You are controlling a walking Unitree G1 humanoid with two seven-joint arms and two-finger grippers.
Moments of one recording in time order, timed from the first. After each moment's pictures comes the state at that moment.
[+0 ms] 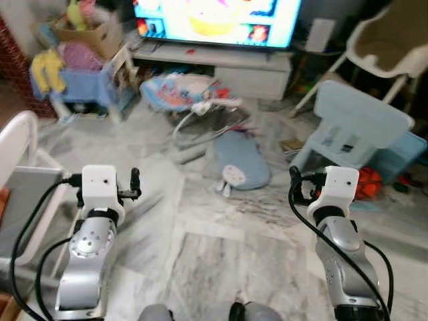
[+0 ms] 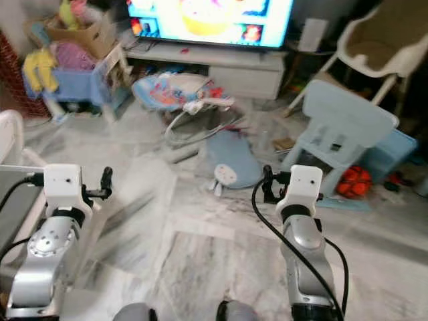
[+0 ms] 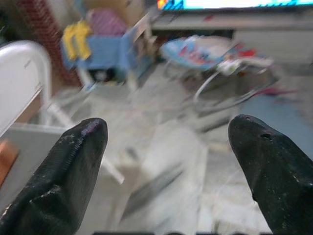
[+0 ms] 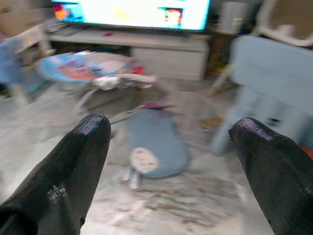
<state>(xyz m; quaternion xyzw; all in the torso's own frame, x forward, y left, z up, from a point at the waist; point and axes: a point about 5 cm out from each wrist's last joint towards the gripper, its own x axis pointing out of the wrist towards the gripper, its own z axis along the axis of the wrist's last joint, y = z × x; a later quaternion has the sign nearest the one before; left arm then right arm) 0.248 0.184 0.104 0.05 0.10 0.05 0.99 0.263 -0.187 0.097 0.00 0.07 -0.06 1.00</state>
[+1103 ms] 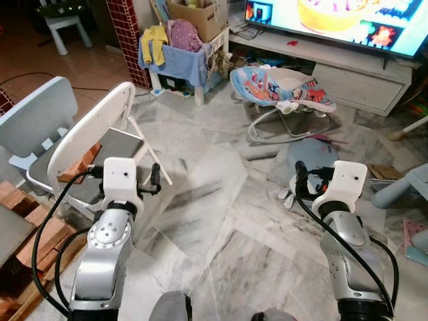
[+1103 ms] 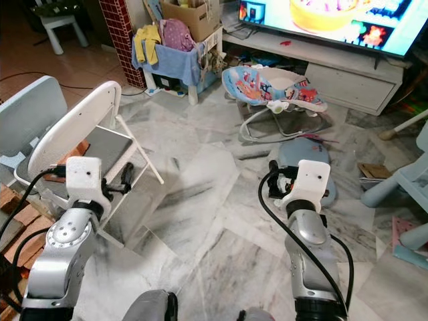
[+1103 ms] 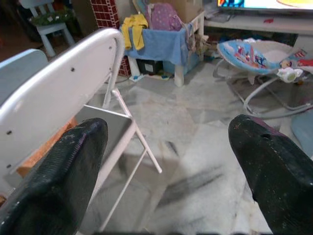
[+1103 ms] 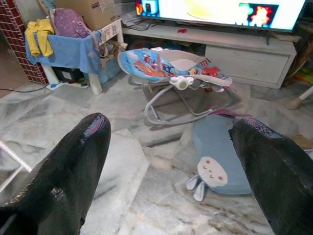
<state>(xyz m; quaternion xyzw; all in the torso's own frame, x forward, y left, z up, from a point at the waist) 0.262 0.157 0.119 0.05 0.07 0.00 1.00 0.268 -0.193 0.101 0.02 0.07 -0.08 0.99</state>
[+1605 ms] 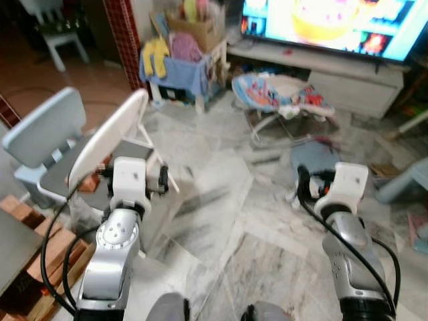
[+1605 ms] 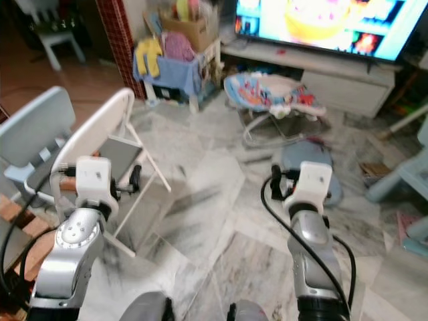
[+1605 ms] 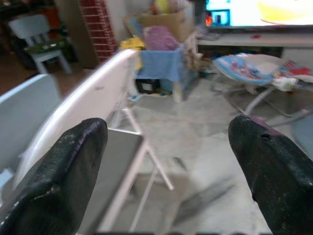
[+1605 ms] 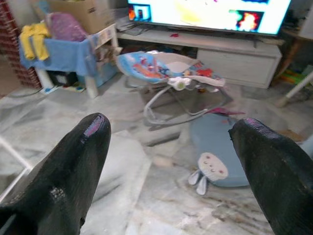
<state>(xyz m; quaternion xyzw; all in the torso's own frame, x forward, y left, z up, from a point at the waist) 0.263 0.151 0.122 0.07 0.05 0.00 1.00 0.271 -0.197 0.097 0.02 0.07 -0.08 0.99</state>
